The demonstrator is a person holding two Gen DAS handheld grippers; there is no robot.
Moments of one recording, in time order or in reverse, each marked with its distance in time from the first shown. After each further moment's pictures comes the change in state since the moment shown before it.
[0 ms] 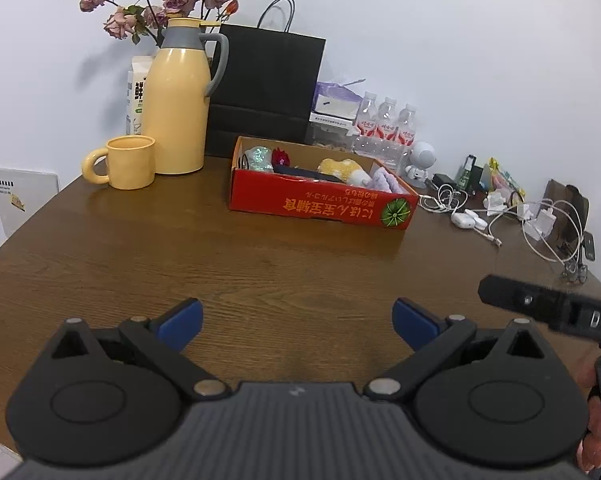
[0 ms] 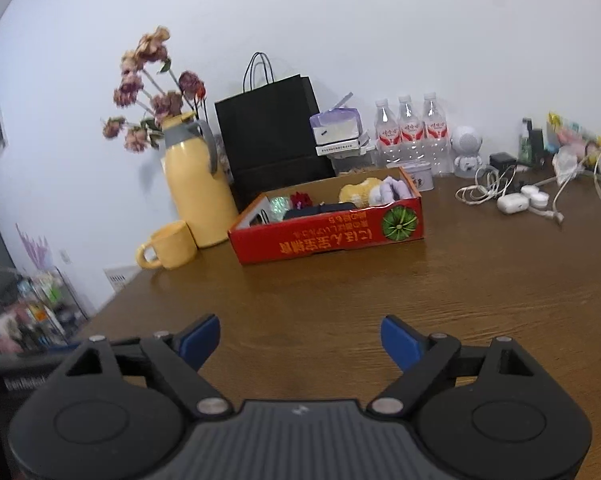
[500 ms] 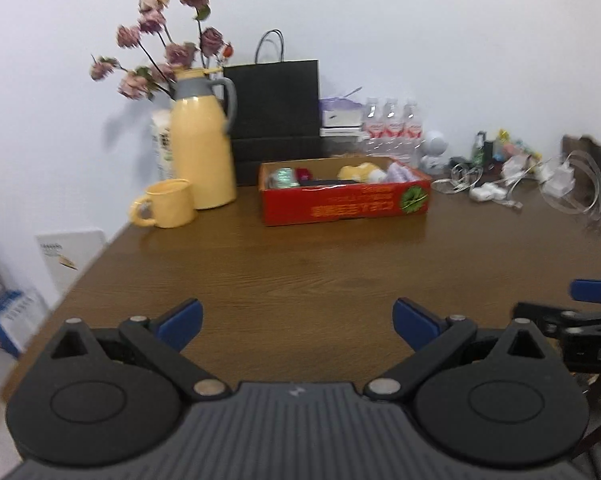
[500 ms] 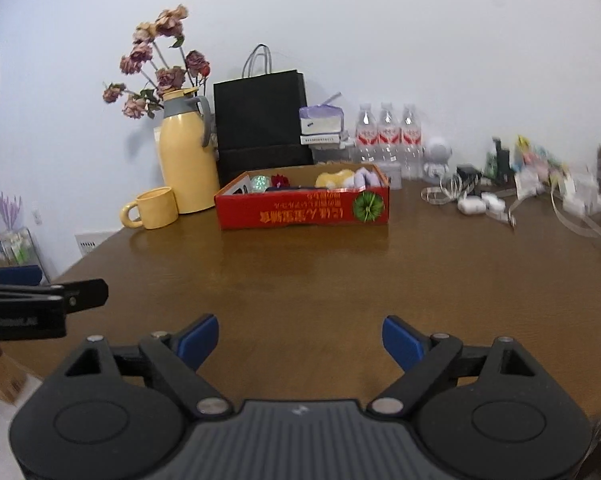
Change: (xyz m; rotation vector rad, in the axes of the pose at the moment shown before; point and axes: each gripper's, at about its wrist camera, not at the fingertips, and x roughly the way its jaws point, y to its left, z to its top) left arm -0.063 -0.023 -0.033 0.206 -0.071 0.170; right arm -0.062 0.023 -0.057 -0.065 0.007 -0.114
